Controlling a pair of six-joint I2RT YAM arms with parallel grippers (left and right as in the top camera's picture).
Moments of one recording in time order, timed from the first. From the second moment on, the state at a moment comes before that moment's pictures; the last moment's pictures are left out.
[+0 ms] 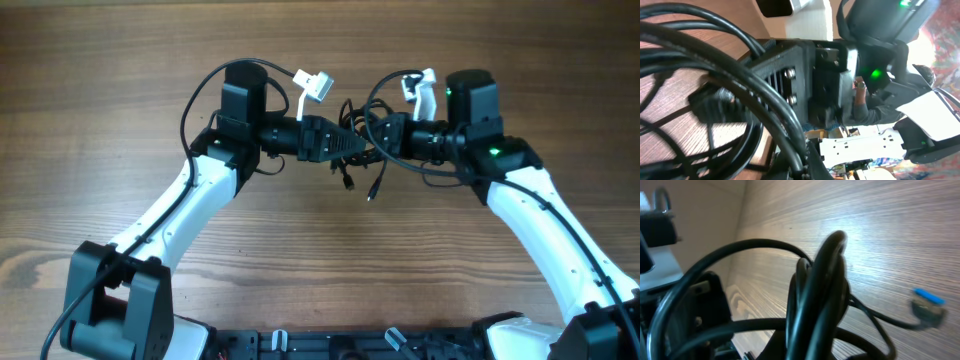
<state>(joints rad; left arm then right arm) -0.33 1.60 1.02 0.10 1.29 -0.65 0.24 1.44 1.02 -0.35 -0.71 0.54</state>
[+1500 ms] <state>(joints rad) -0.26 1.60 1.00 0.96 1.52 -1.23 -0.04 1.50 1.03 -0.40 -0.90 0.22</state>
